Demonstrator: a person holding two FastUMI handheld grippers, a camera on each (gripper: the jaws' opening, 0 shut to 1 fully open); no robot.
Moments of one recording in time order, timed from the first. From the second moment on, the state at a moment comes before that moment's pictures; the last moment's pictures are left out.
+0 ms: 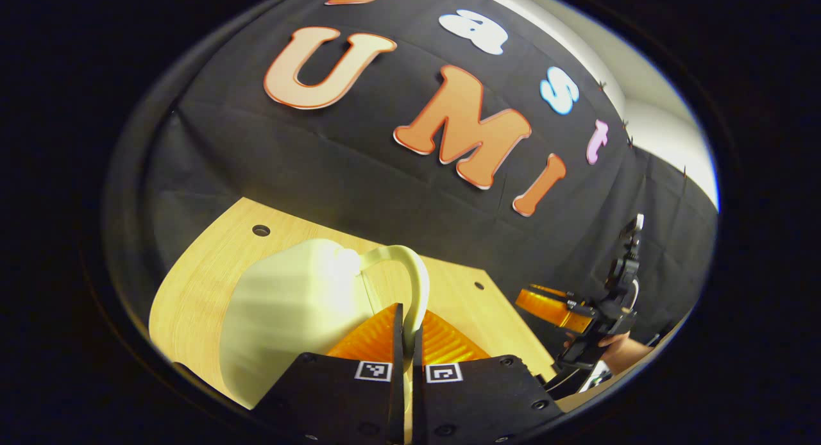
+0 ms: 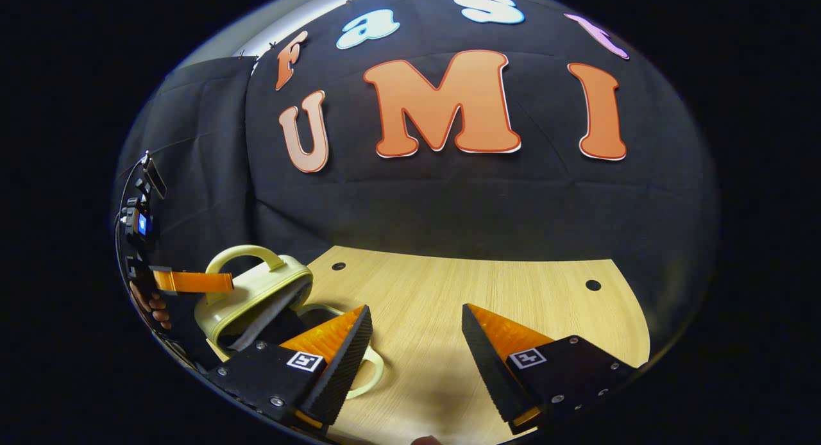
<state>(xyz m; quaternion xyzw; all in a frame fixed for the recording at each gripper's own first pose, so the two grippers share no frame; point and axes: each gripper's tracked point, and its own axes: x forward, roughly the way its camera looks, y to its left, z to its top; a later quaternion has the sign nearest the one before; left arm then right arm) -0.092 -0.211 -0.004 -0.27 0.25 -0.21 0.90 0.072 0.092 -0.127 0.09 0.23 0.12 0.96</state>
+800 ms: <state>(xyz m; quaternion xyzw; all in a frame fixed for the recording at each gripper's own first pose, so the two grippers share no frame) -0.103 -0.339 -0.131 0.08 0.38 -0.22 0.90 0.040 0.022 -0.152 0.12 0.25 0.09 0.96</state>
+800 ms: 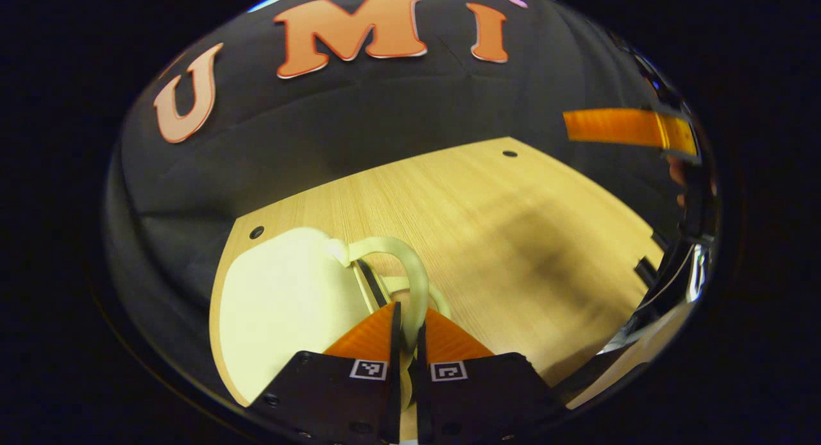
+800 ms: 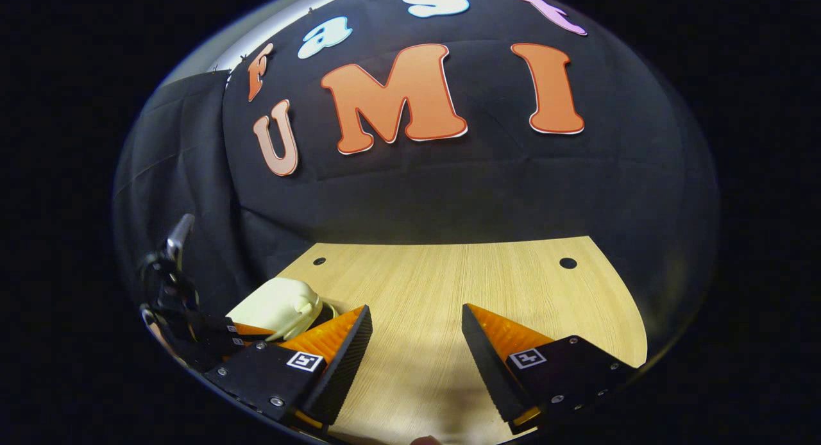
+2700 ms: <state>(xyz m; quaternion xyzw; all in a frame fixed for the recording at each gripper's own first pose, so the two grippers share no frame) -0.069 -0.396 0.100 -0.08 0.07 -0.06 0.99 0.011 -0.022 -0.080 0.02 0.08 0.10 0.99</state>
